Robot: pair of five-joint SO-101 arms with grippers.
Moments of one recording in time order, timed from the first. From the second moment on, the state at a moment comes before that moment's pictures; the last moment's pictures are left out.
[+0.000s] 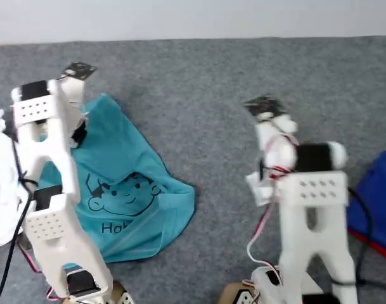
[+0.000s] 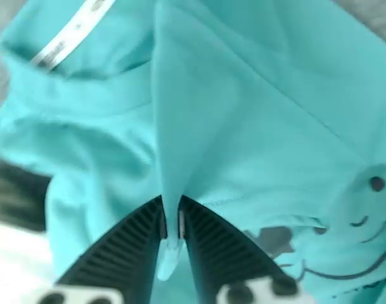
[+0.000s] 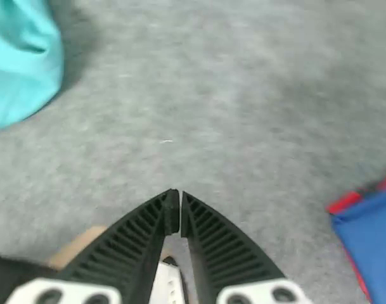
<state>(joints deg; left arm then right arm) -20.7 31.5 -27.1 95.5 -26.6 -10.7 -26.5 17.5 100.5 17.2</state>
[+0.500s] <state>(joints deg) -27.1 34.2 -27.1 95.8 -26.6 -39.9 5.1 -3.3 100.5 10.0</state>
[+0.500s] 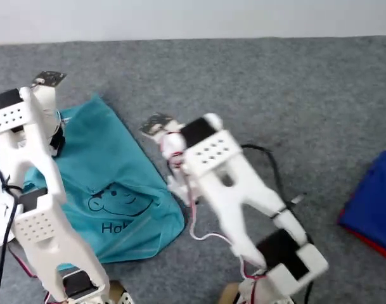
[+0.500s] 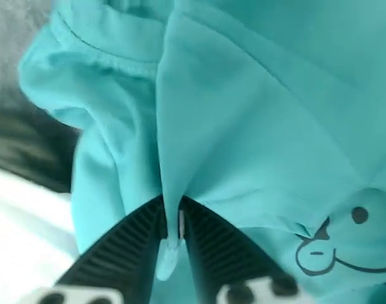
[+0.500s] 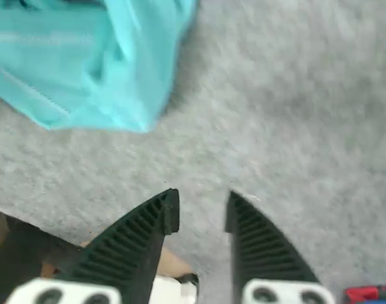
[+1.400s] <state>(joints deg) -29.4 35.5 -27.1 95.8 -26.6 -52.8 25.8 -14.9 98.5 -3.5</state>
